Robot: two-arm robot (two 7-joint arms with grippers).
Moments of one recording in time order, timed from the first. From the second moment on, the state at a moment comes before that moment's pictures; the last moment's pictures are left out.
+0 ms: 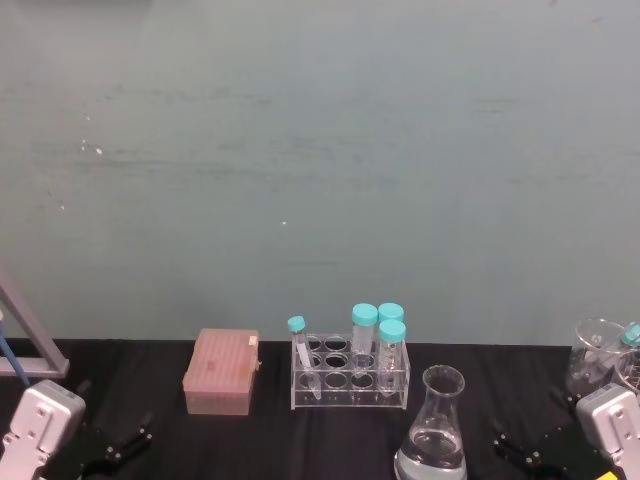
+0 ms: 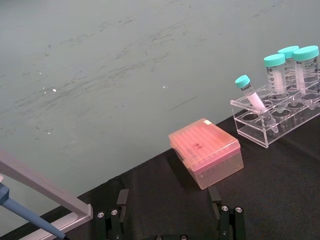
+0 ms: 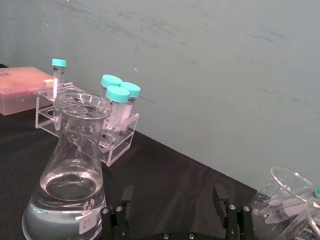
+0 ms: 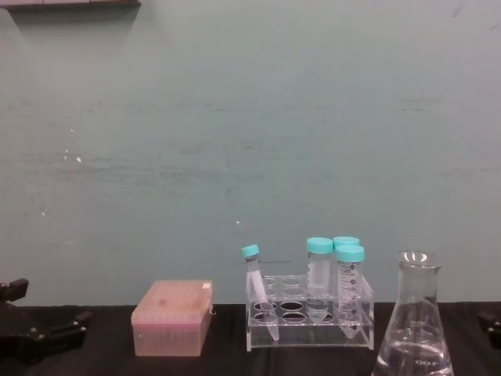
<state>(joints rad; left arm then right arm) -0.20 0.60 0.45 -1.41 -0.25 -0.12 0.03 0.20 0.60 -0.45 -1.41 0.25 -0.12 -0.03</state>
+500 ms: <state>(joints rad) -0.20 0.60 0.45 -1.41 -0.25 -0.12 0.03 0.20 0.60 -0.45 -1.41 0.25 -0.12 -0.03</state>
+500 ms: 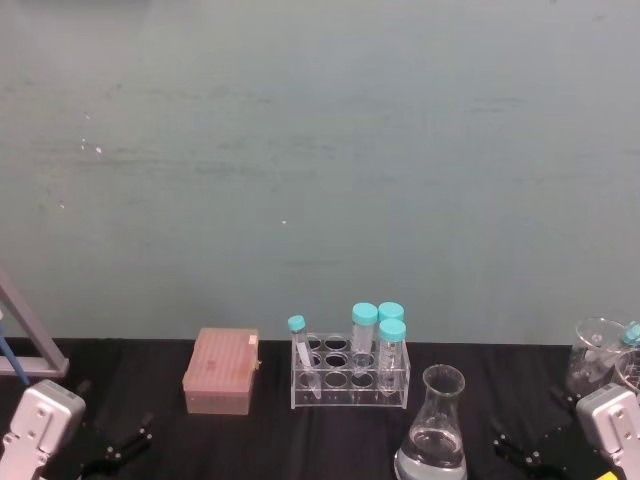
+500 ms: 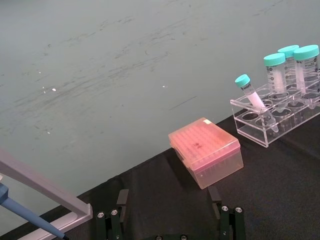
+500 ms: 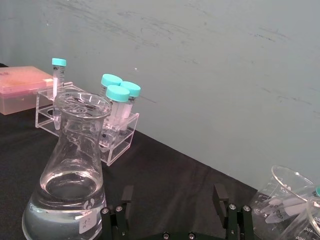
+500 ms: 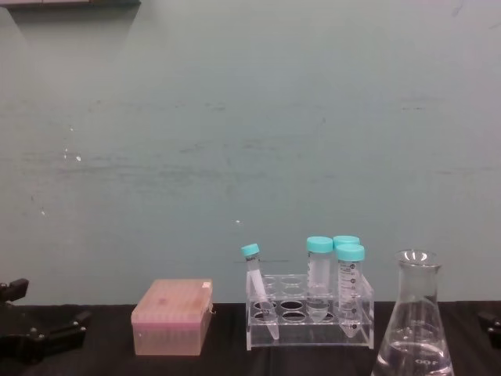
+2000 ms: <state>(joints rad) -0.20 0.60 0.45 -1.41 -0.25 -0.12 0.03 0.22 0.55 -0.32 -1.57 0.52 -0.24 0.25</state>
